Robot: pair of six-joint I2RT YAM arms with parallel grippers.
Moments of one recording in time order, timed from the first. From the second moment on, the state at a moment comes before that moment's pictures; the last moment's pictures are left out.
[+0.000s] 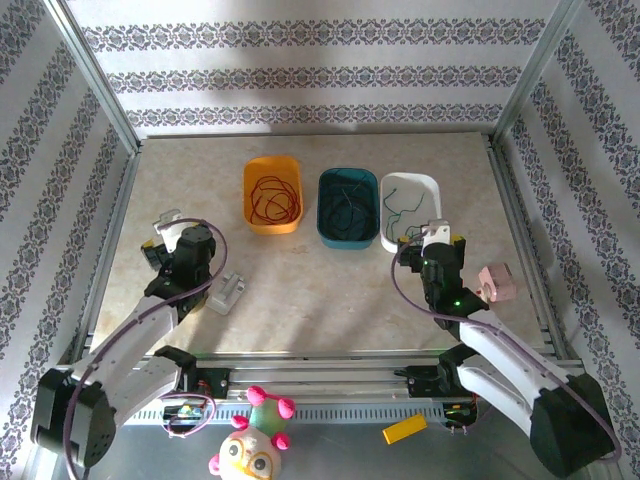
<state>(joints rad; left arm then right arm) -0.28 0.96 0.51 -0.12 -0.86 -0.37 0.37 0.88 0.31 0.14 0.47 0.07</state>
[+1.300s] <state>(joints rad) -0.12 1.54 0.42 0.66 -0.47 -0.02 0.04 1.53 0.30 0.93 0.13 0.02</state>
